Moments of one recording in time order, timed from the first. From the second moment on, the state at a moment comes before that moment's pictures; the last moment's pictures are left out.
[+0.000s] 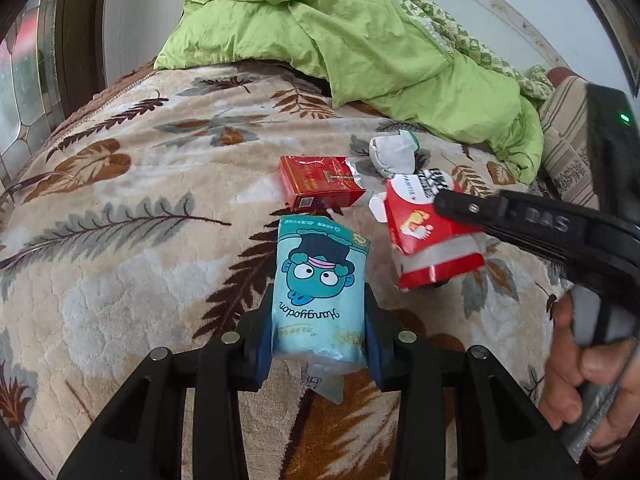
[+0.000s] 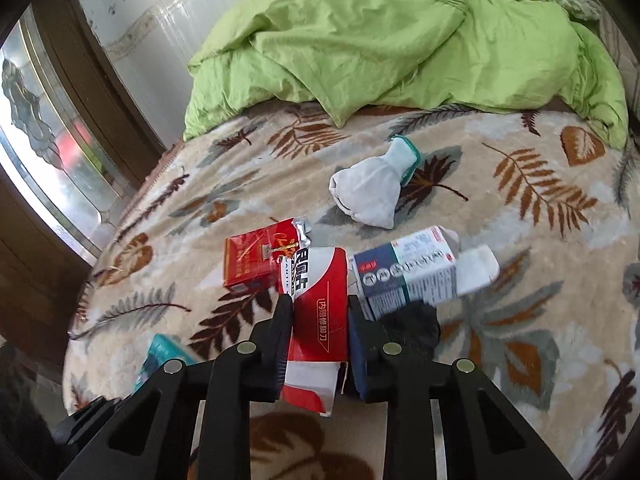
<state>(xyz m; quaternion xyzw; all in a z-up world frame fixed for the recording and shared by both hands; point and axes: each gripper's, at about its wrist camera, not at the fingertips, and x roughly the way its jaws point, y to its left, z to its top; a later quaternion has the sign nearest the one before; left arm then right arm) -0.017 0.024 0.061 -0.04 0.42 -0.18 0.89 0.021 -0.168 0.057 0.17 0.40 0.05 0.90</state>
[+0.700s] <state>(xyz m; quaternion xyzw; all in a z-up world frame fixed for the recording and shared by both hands) -0.085 -0.013 0.069 0.00 0.39 -0.23 0.89 -0.131 -0.229 0.049 0.26 0.36 0.02 0.90</state>
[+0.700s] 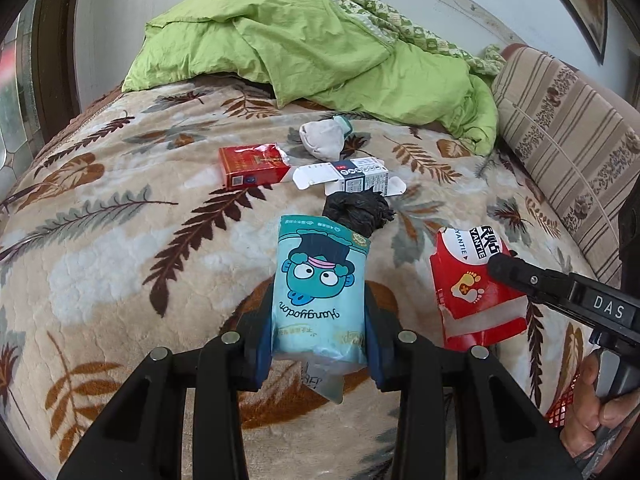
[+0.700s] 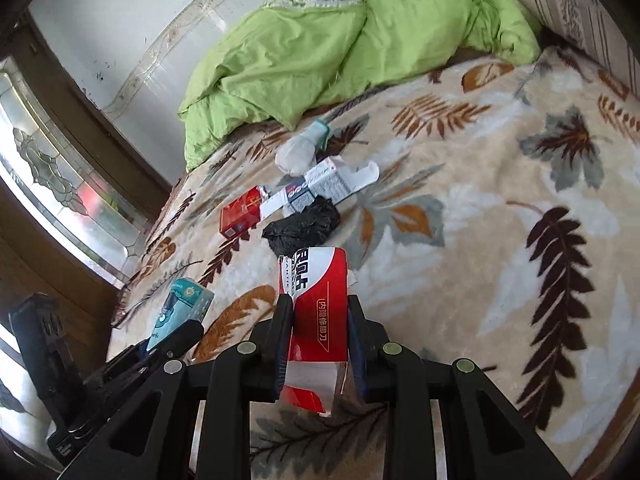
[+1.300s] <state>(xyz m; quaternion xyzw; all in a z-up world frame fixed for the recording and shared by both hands) -0.085 -0.028 0.071 0.05 0.35 -0.21 0.91 -0.130 -0.223 0.049 0.22 0.35 0.00 0.91</state>
